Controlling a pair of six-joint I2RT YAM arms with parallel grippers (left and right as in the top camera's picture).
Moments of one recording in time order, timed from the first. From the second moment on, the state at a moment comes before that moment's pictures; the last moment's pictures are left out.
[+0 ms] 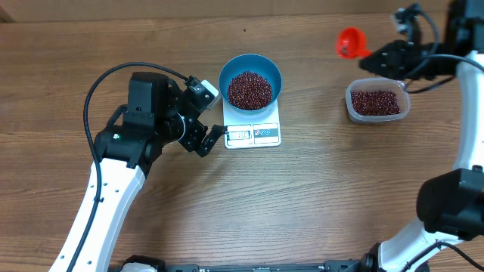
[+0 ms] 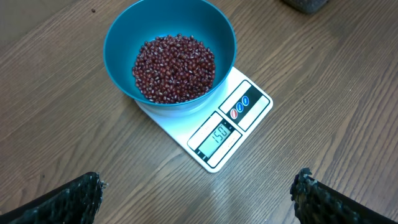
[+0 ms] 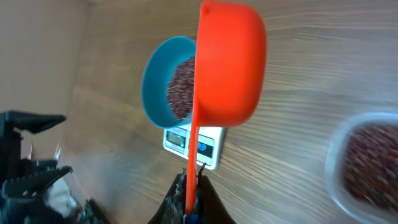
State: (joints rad) left arm -0.21 1.31 1.15 -0.70 0.39 0.43; right arm -0.24 1.89 1.98 -1.39 -0.83 -0.26
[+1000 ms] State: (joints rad) left arm -0.21 1.31 1.15 -0.70 0.39 0.43; right arm -0.28 1.88 1.83 -1.38 -0.20 -0.17
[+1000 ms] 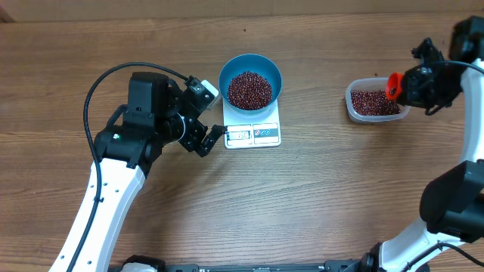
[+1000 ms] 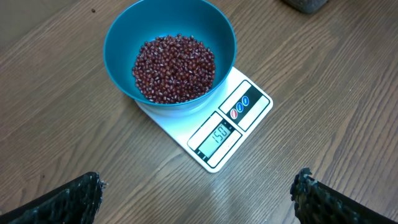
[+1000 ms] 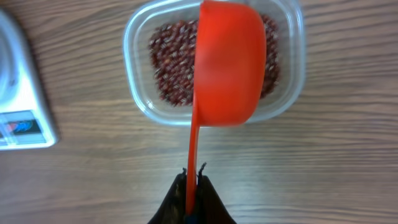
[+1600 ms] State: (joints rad) left arm -0.21 1.31 1.15 -0.70 0.39 0.43; right arm -0.04 1.88 1.83 -1.36 0.32 -0.05
